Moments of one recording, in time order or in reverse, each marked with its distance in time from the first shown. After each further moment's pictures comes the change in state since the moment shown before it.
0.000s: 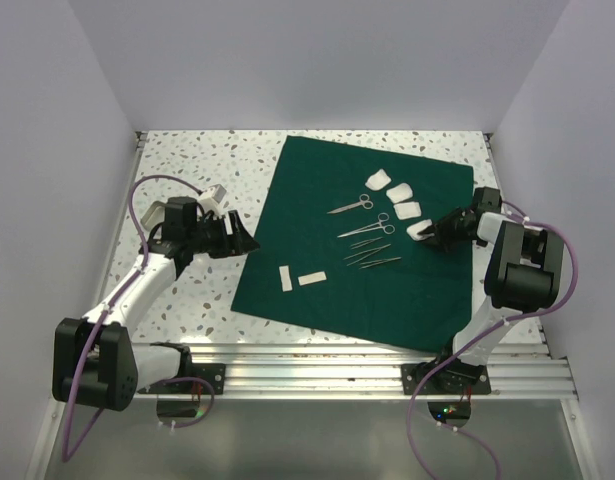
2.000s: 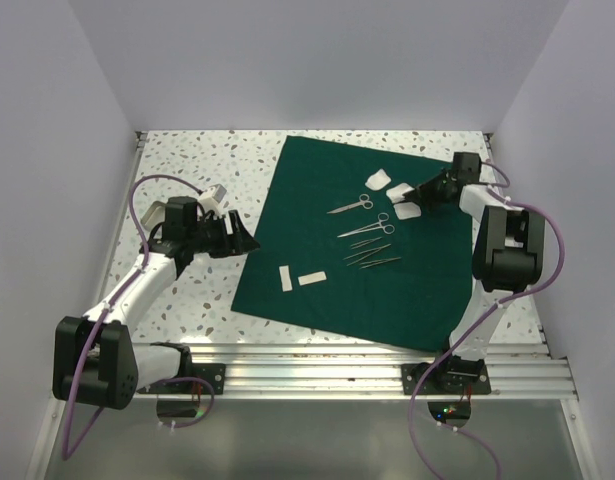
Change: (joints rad) left arm 0.000 0.007 0.000 0.008 0.000 0.000; right arm 0.149 0.148 0.313 0.079 0.035 0.182
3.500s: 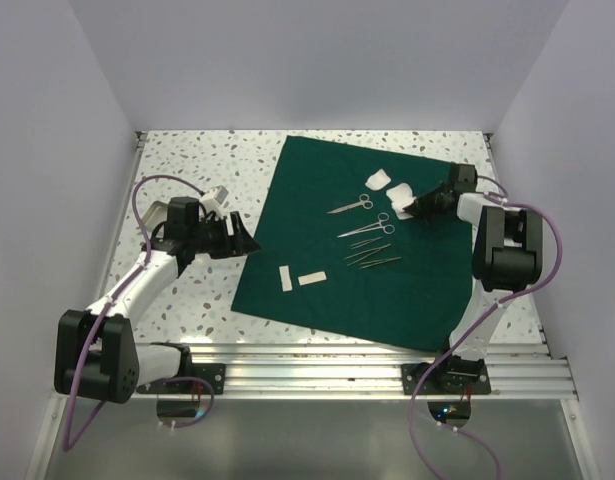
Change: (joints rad) left arm 0.000 0.032 0.000 0.000 0.000 0.016; right arm 0.001 0.003 -0.095 0.023 0.055 0.017
